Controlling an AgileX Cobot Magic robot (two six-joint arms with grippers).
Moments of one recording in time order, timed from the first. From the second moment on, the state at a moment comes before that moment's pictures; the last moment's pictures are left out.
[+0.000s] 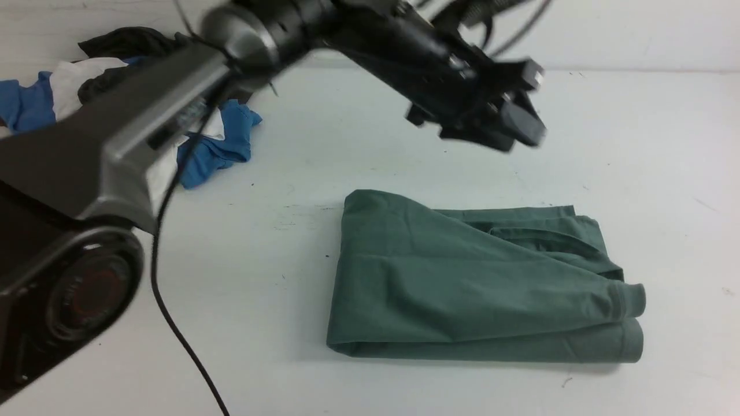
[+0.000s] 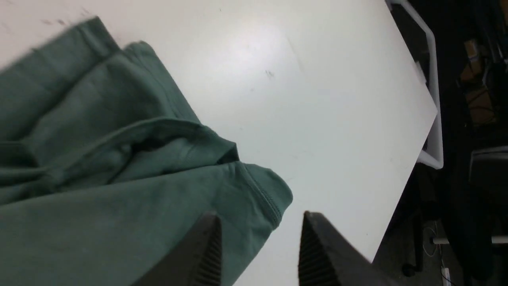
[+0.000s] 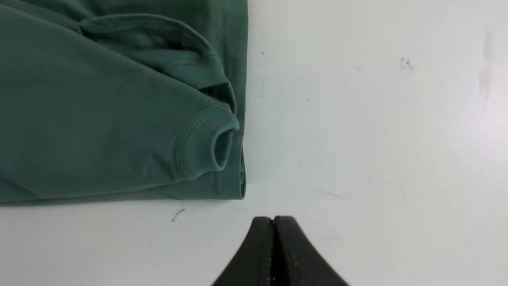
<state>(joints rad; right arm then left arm) -0.17 1.15 -1.14 0.22 1.24 -0.10 -0.44 2.17 -2.27 -0.85 1.21 0.20</state>
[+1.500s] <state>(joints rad) -0.17 0.18 -0.20 0.42 0.50 -0.36 -0.24 1.99 -2.32 -0.52 1.26 0.16</state>
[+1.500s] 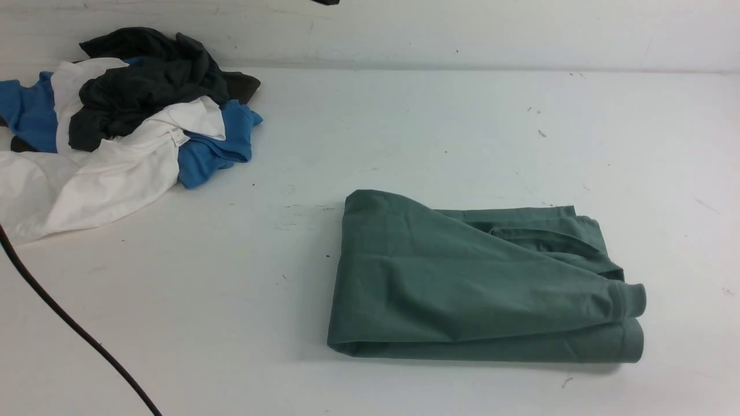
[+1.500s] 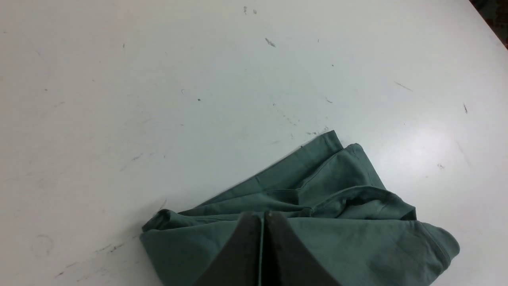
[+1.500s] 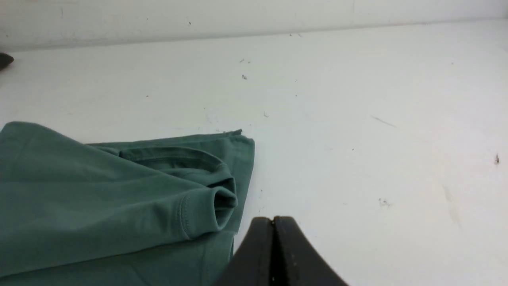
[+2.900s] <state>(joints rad) 0.07 -0.01 0.02 0.07 0.40 -0.34 -0.24 1.29 -1.50 -0.19 1.26 0.12</state>
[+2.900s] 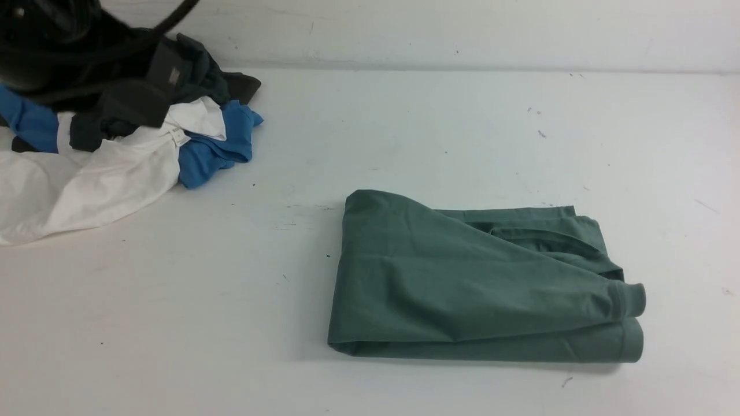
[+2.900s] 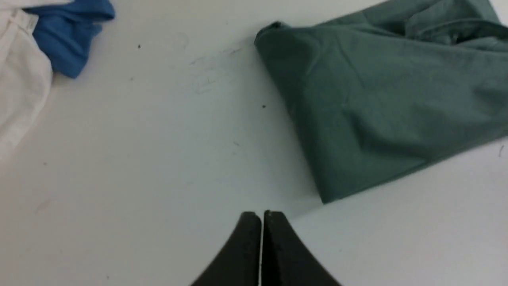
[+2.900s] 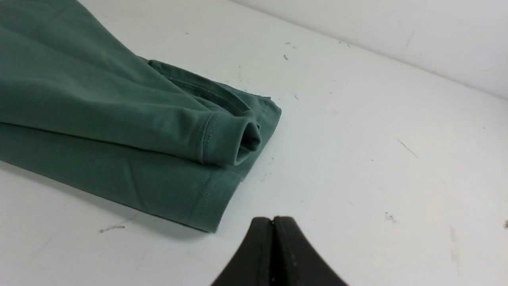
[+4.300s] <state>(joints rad) 0.07 -0.01 0.02 0.08 0.40 -0.11 -0.24 0.18 -0.14 -0.26 0.25 0.15</state>
